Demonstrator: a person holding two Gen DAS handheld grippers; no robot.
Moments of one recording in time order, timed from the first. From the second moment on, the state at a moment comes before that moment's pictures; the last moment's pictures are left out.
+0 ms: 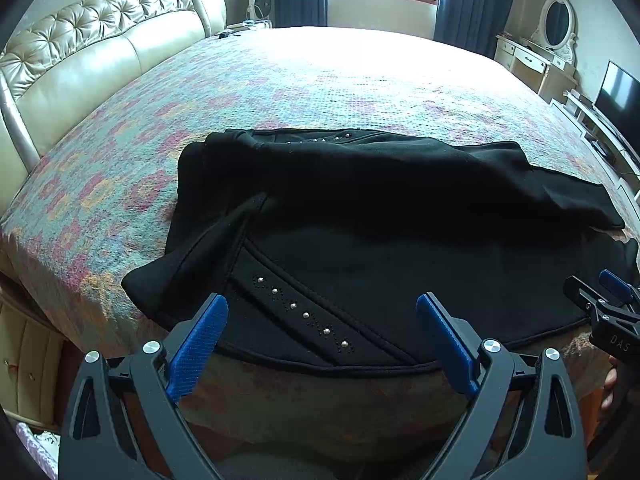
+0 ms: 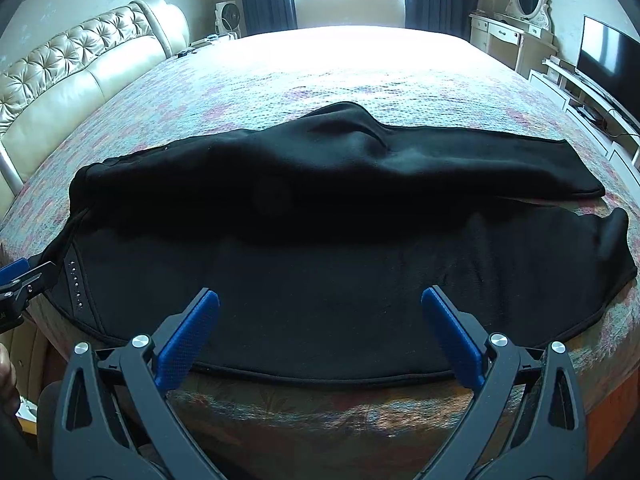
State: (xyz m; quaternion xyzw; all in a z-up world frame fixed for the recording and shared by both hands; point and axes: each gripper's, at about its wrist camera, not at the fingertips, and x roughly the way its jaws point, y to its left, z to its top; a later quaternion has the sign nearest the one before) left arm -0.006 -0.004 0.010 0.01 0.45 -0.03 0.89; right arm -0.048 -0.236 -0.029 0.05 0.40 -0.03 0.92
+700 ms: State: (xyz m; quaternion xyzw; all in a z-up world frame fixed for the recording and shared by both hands) left arm -0.005 -0.004 0.010 0.01 0.45 -0.03 0.89; right arm -0.048 -0.233 -0.031 0.05 0.40 -0.03 0.92
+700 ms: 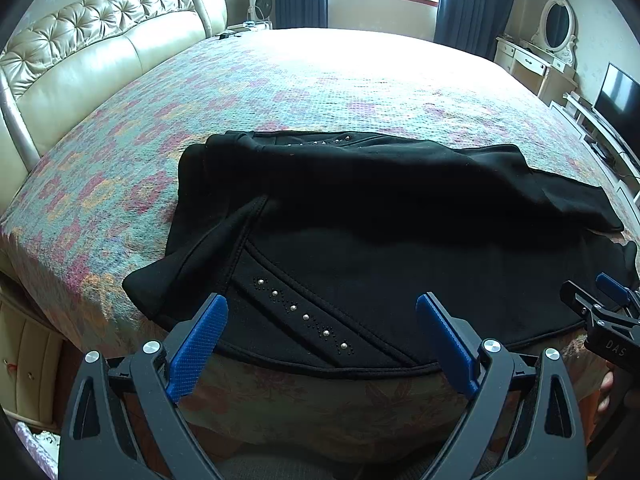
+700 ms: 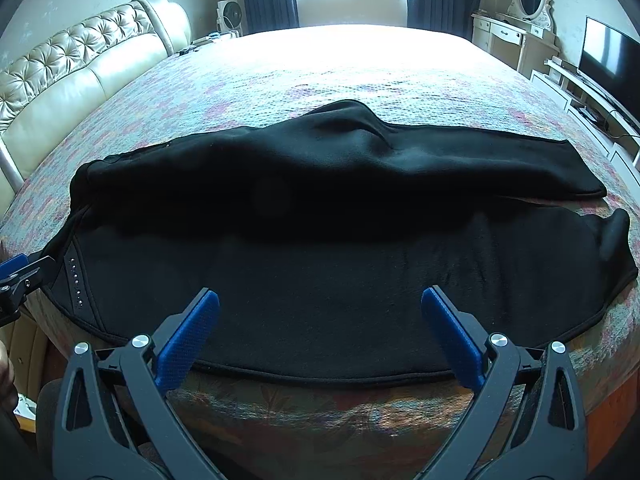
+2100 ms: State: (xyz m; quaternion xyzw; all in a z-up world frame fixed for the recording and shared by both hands) left arm 0.001 -0.006 0.005 0.02 0.46 -0.06 0.88; right arm -0.165 -0.598 -0.044 0.50 0.24 -0.07 0.83
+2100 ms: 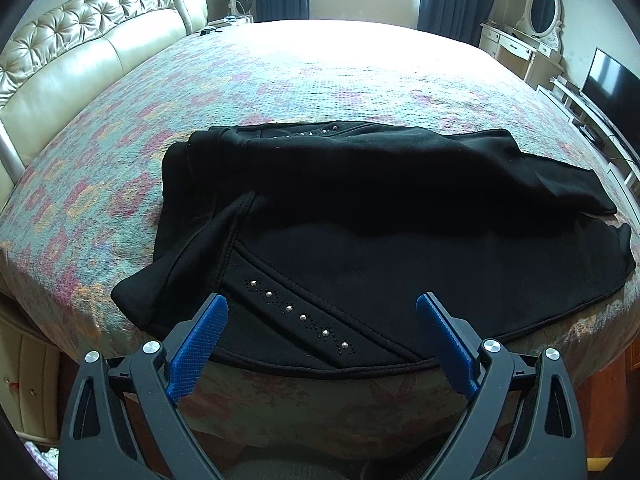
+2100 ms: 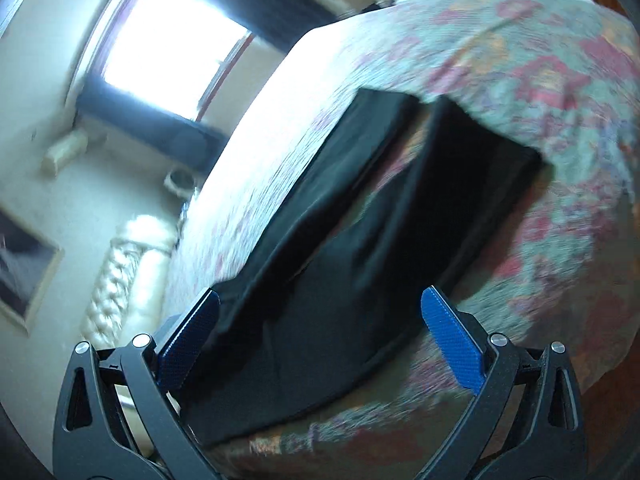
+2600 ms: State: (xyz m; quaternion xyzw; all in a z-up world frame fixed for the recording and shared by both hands) left arm 0.014 0.013 -0.015 0.00 0.50 -0.04 0.87; right arm -0.157 -0.669 -0.101 0.56 0.23 -0.19 0.77
